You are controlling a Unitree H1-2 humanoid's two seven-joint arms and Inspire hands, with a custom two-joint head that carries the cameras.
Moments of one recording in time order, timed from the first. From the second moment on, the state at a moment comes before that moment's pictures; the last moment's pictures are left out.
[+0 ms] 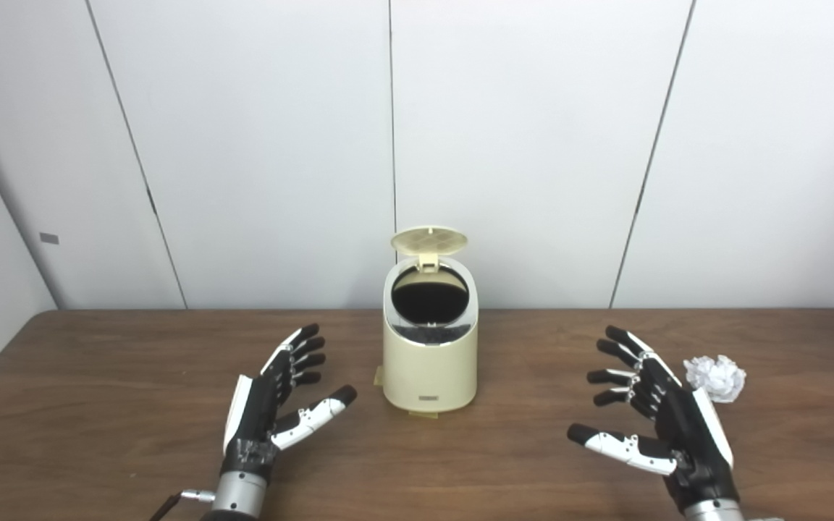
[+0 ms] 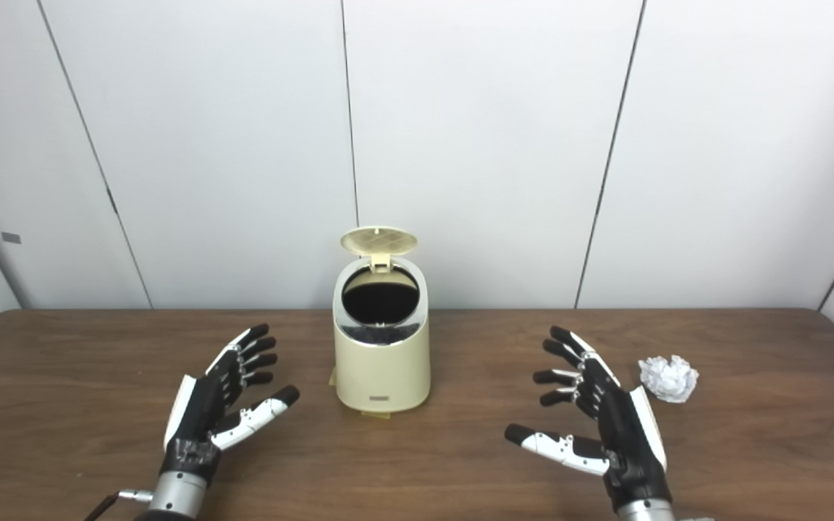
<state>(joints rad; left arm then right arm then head) -0.23 0.10 0.02 0.21 0.11 -0.23 0.04 -0.09 -0.12 -0.06 -0.10 -0.10 -0.11 0.00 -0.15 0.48</state>
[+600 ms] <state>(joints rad) -0.27 0.16 0.04 0.29 0.04 -0.30 -0.01 -0.30 -0.48 -0.04 -0.18 -0.51 0.16 0.11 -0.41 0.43</state>
